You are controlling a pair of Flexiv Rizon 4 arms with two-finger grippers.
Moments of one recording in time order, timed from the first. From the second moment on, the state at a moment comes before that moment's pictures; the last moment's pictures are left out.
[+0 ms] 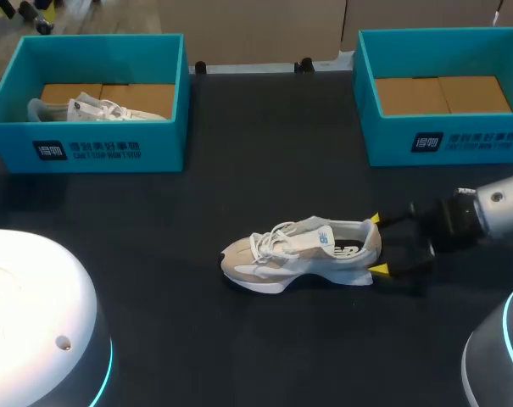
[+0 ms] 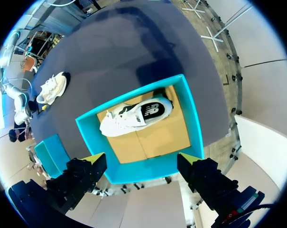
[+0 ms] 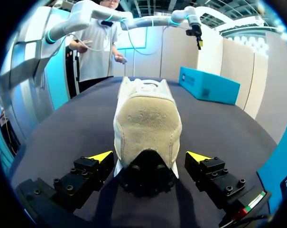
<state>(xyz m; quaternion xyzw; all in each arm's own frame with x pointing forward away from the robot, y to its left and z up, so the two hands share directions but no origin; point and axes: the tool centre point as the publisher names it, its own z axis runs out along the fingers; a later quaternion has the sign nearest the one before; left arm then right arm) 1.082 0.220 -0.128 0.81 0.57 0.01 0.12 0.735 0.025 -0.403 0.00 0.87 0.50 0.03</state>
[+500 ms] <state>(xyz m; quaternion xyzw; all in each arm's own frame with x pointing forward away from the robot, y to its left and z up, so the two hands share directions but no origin) 1.082 0.220 -0.128 0.81 0.57 0.01 0.12 0.737 0.047 -0.406 0.00 0.86 0.51 0.03</state>
